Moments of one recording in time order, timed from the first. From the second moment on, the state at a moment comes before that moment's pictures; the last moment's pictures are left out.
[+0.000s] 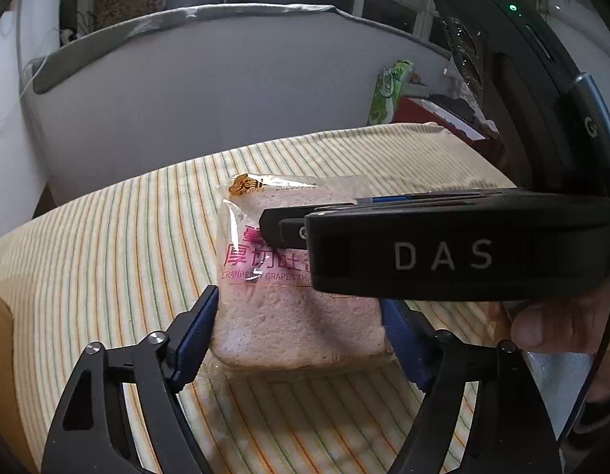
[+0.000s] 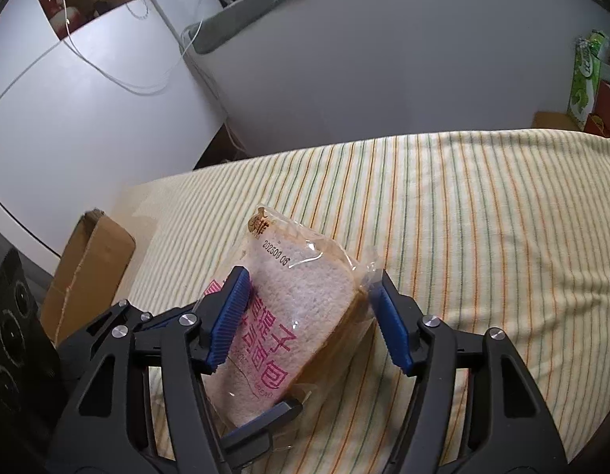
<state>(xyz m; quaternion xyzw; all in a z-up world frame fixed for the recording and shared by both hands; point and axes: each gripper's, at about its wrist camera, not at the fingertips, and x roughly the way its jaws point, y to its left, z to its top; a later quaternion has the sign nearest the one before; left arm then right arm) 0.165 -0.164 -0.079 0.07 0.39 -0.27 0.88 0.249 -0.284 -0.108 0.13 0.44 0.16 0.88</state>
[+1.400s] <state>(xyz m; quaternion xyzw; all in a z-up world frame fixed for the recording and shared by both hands) 0.033 -0.002 0.036 0.02 0.27 -0.18 0.95 0.125 -0.069 0.050 0.01 0.35 0.26 0.90</state>
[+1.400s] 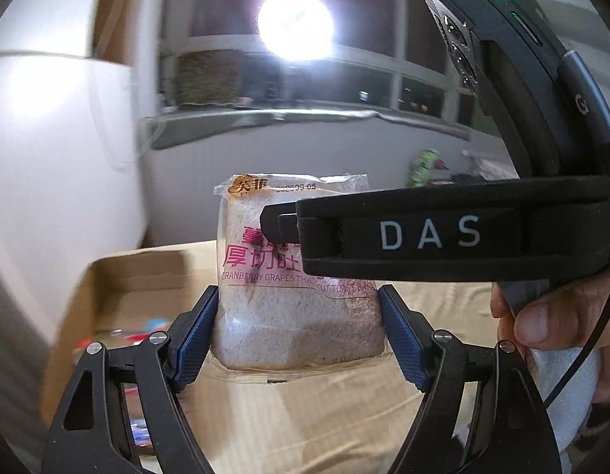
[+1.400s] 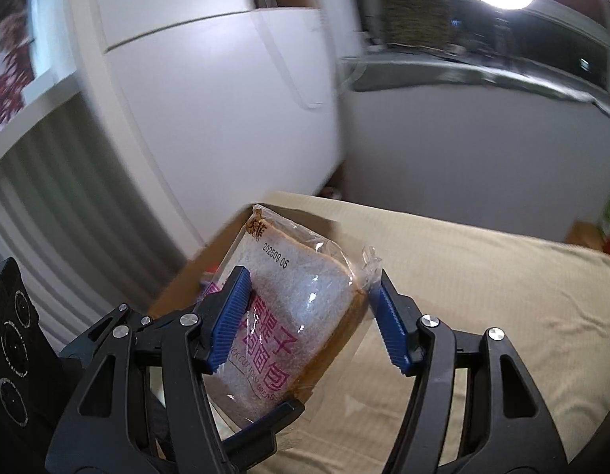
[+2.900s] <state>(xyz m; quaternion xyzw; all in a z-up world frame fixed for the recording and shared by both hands) 0.022 0.154 0.006 0.00 0.28 0.01 0.96 0.107 0.035 0.007 -0.11 0.27 0.22 0.93</state>
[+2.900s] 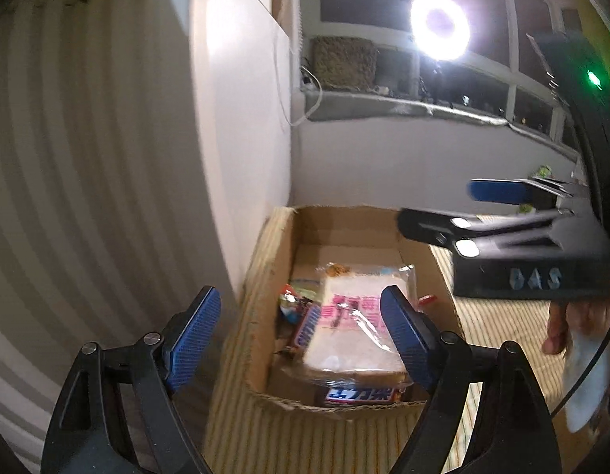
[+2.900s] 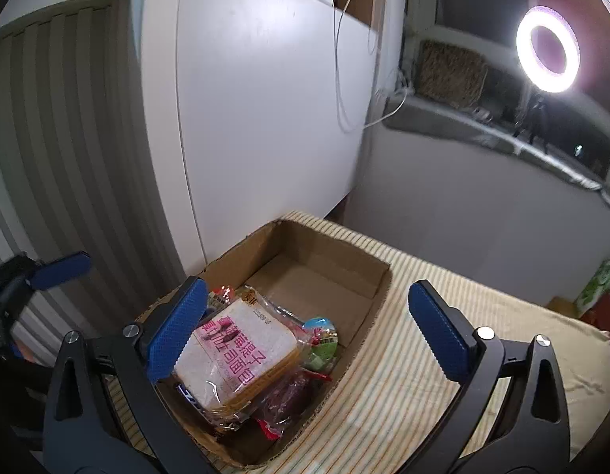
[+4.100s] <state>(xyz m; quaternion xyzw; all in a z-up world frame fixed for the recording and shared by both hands) -0.030 -0.022 0.047 0.04 0.21 -0.08 0.97 -0.048 -0.218 0.008 -0.01 0.24 0.00 0.97</state>
